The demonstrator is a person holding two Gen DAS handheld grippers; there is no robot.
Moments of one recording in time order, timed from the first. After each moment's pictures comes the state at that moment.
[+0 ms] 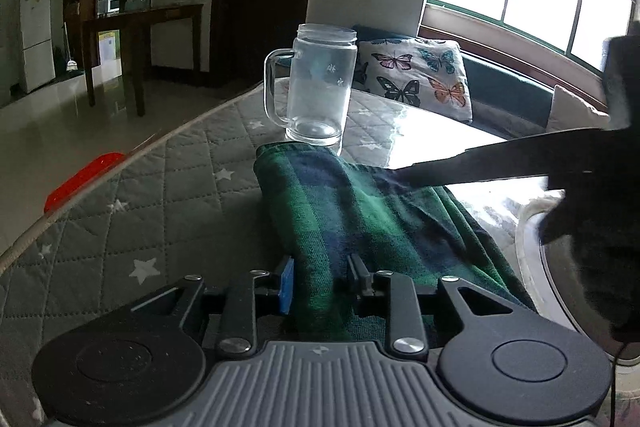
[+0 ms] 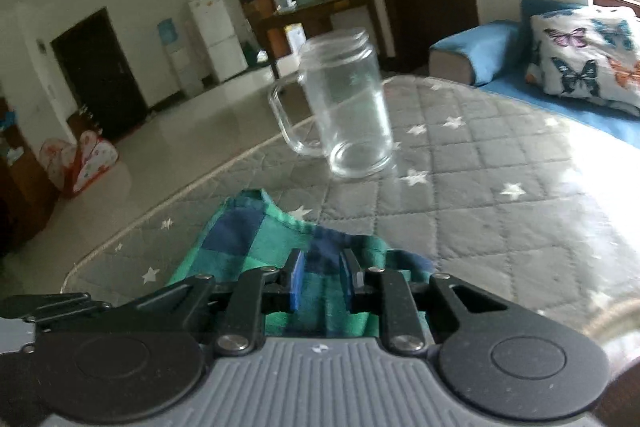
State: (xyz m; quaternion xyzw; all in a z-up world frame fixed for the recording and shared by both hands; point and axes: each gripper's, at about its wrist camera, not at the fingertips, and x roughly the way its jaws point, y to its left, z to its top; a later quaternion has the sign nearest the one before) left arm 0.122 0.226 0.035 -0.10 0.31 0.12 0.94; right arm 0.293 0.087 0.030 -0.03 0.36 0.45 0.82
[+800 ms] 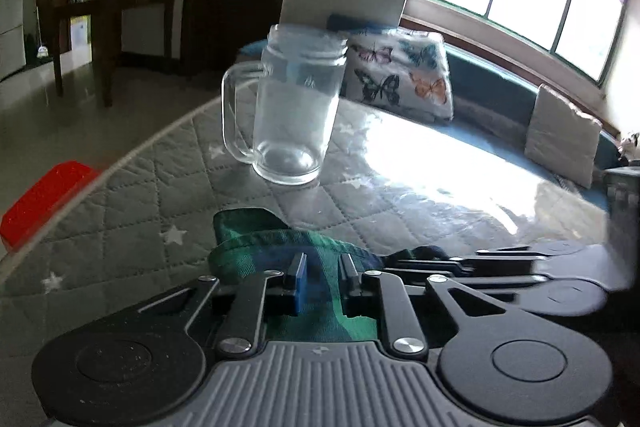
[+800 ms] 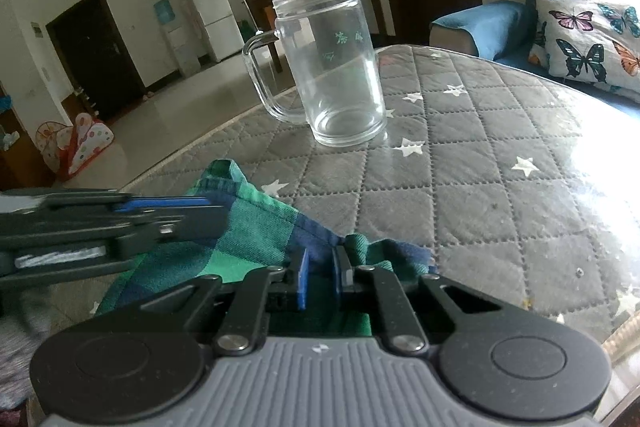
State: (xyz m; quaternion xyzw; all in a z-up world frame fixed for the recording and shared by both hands) left arm 0.224 0.260 0.035 -0.13 0.34 0.08 0.93; right arm 0.311 0.096 -0.003 -0.04 0.38 0.45 0.81
